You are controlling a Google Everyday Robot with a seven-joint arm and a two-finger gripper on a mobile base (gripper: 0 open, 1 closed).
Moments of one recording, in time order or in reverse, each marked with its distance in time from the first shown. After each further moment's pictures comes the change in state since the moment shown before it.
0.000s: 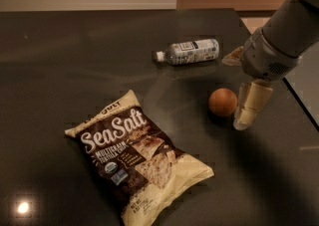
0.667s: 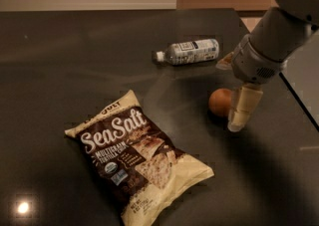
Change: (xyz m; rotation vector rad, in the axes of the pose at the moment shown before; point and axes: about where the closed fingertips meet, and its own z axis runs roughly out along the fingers) arm 0.003 -0.008 0.023 -0.017 0.043 -0.019
